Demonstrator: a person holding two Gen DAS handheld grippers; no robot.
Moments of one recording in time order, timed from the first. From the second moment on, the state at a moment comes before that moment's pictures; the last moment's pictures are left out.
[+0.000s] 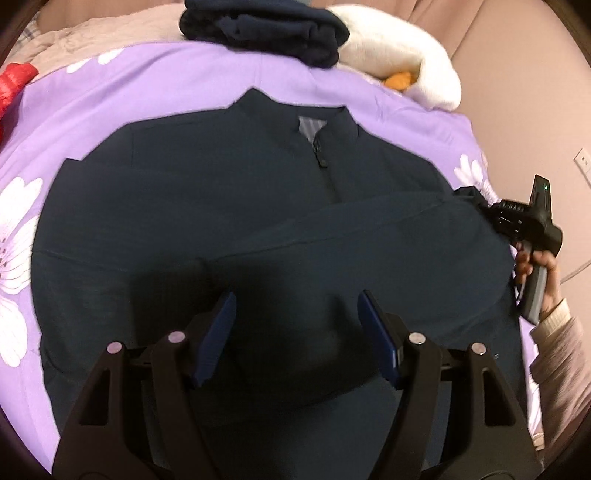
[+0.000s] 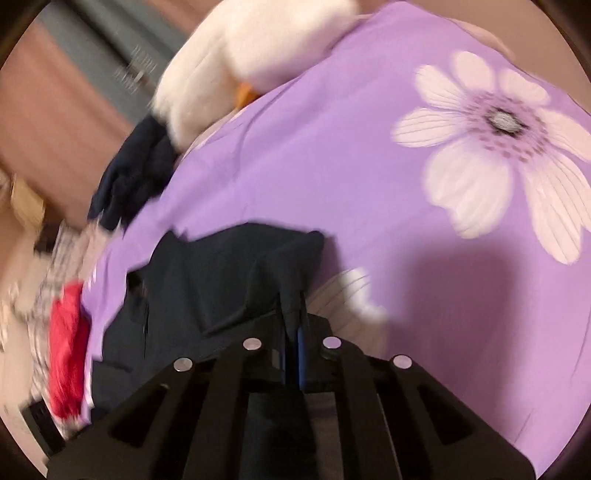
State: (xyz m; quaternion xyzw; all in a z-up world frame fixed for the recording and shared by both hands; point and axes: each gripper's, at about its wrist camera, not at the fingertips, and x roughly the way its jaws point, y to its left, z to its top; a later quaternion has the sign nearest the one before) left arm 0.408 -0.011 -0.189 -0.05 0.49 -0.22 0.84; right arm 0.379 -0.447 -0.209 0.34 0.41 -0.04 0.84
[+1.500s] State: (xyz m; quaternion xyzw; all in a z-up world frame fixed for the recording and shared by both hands) left arm 0.361 0.061 -0.175 -0.10 0.46 -0.17 0.86; right arm 0.275 -0.322 -0.152 0.03 0.42 0.10 0.90
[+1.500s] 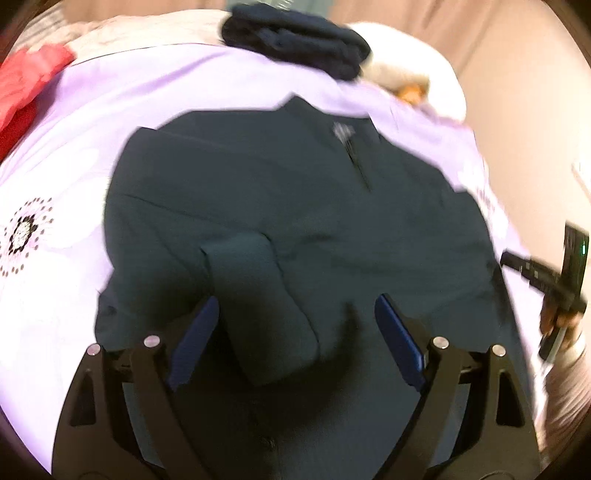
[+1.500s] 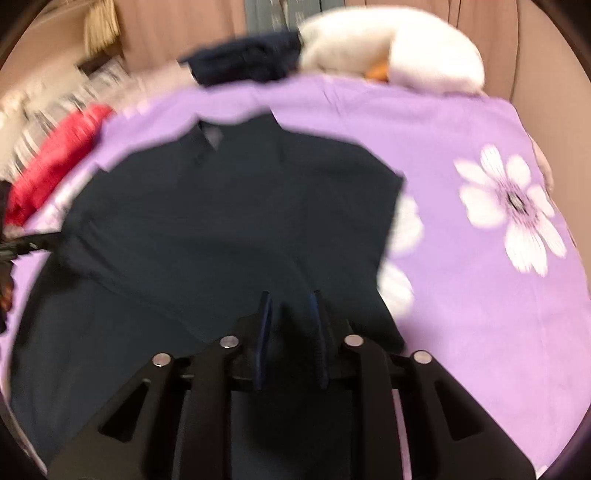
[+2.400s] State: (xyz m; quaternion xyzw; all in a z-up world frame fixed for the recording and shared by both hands) left arm 0.432 0.091 -0.211 -0.25 0.51 -0.21 0.80; right arm 0.302 -0.268 -0.195 -0.02 0.46 0.09 0.89
